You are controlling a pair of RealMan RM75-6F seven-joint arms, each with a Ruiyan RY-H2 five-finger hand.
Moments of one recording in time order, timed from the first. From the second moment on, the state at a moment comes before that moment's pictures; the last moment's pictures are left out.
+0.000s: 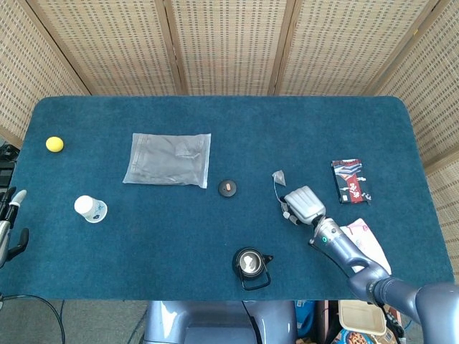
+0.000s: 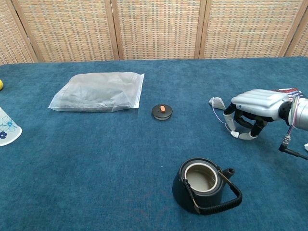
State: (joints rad) left arm -0.13 -1.10 -0.06 -1.55 1.38 1.40 0.11; right arm 0.74 -1.64 0.05 -0.97 -1.48 0.83 0.04
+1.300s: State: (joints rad) left arm -0.11 -1.11 -0.06 -1.52 1.38 1.41 0.08; right arm 0.75 -1.65 0.05 -0.99 -1.46 0.83 0.02
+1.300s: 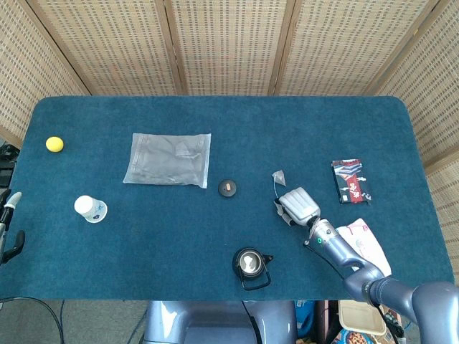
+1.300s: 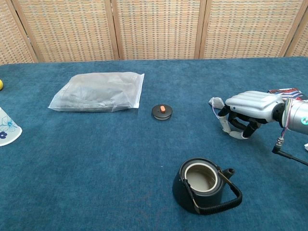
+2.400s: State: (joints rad) left arm -0.11 -1.11 -0.06 -1.53 1.38 1.41 0.10; right arm 0.74 -1.62 0.06 -1.01 -1.47 0.89 0.04
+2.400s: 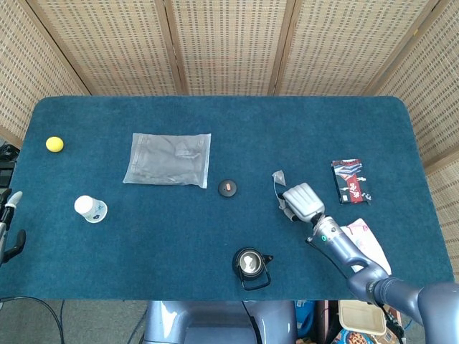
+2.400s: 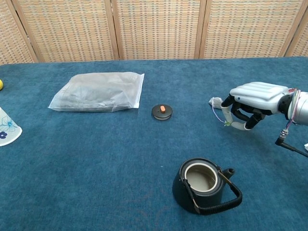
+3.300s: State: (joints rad) left arm -0.12 -1.09 -0.07 -1.57 1.38 1.41 0.13; right arm 0.69 -1.39 0.07 -1.32 -1.59 1.11 0.17
